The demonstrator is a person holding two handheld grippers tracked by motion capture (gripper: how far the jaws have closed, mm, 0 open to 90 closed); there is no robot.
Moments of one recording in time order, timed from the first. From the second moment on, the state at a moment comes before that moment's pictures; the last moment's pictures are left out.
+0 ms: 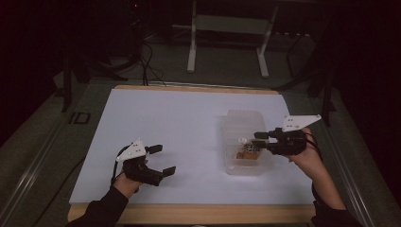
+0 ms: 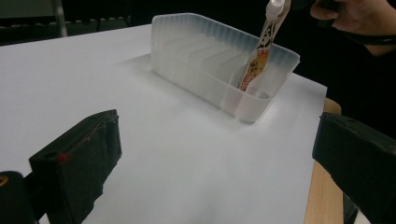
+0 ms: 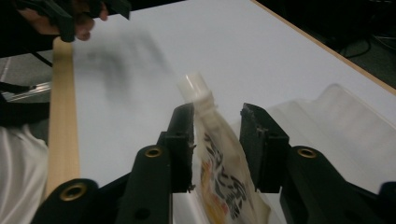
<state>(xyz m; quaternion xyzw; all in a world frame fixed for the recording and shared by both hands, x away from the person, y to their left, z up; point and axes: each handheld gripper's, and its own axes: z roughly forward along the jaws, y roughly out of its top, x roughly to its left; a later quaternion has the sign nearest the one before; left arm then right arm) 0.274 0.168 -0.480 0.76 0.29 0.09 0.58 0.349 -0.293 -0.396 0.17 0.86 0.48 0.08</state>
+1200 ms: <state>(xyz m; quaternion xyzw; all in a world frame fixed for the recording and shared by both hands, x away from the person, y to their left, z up) 0.271 0.167 -0.480 0.76 0.29 0.10 0.57 0.286 -0.277 -0.407 0.16 0.83 0.52 0.07</state>
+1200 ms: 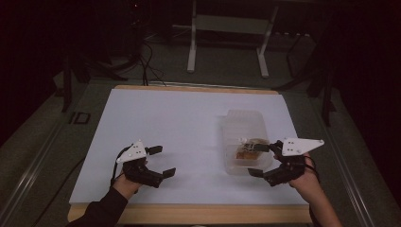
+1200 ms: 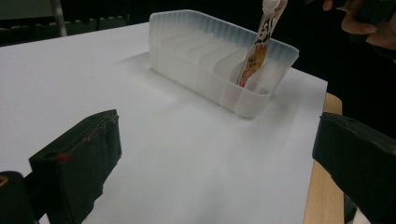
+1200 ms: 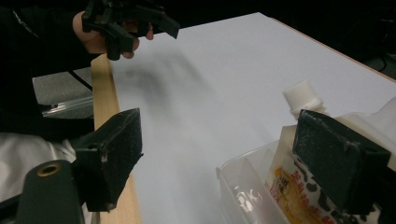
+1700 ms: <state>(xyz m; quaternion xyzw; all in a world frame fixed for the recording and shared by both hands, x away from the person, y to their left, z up) 0.270 0.166 -0.481 0.76 0.29 0.10 0.57 0.270 -0.280 -0.439 0.18 0.83 0.52 0.07</state>
